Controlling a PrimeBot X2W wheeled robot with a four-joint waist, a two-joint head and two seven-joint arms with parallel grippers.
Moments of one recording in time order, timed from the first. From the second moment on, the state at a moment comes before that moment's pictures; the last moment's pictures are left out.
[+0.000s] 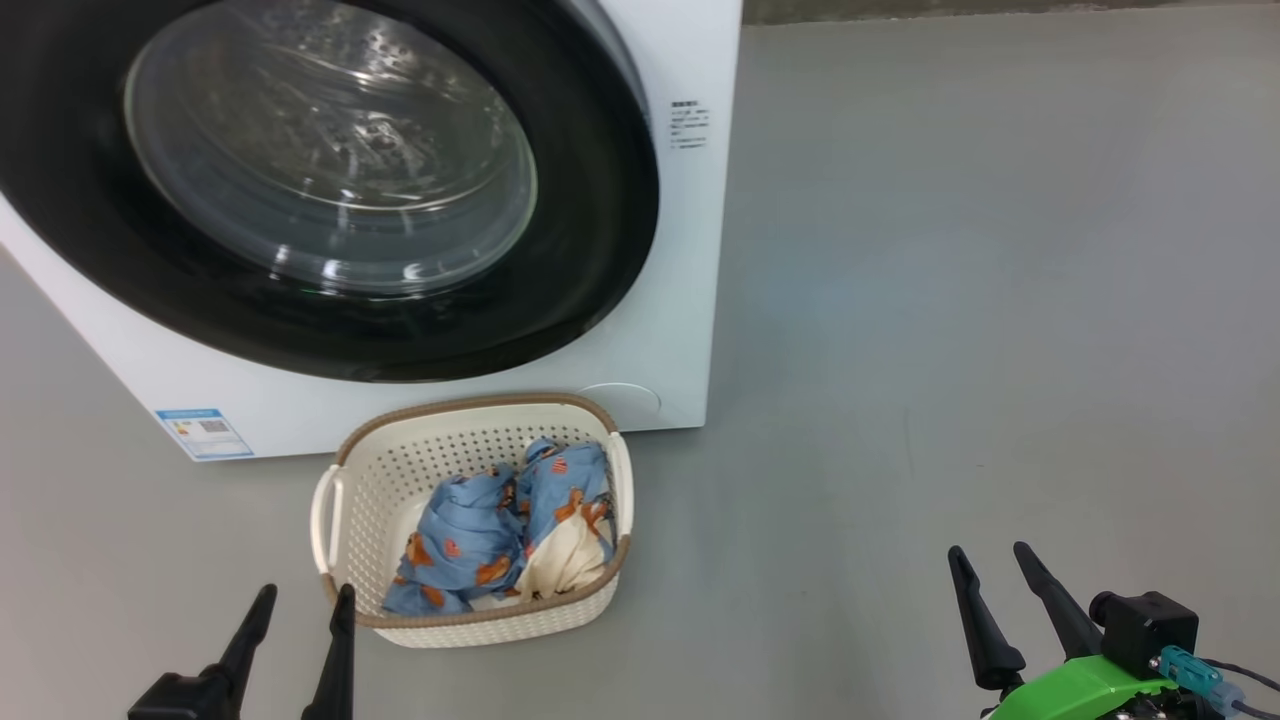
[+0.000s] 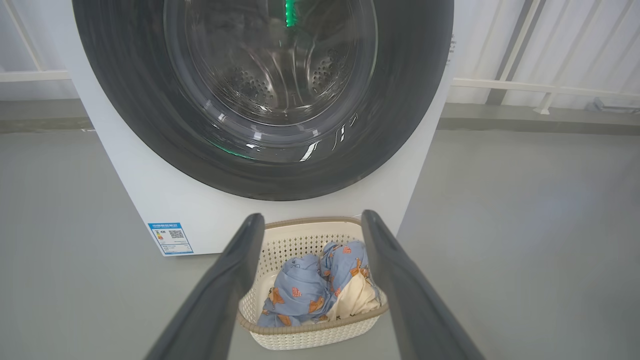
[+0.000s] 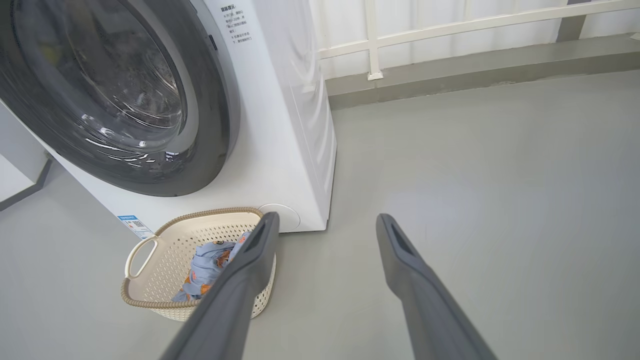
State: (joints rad) left arm 0.03 0.10 -0.02 0.21 -0.22 -0.13 -0.25; right arm -0.06 -0.11 0.02 0.37 0.31 0.13 -0.25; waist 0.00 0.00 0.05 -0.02
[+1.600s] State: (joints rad) left arm -0.08 0.08 -0.12 0.20 -0.25 -0.13 -0.25; right arm -0.69 -0.24 0.24 0.42 1.27 0.13 -0.20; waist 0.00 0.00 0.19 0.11
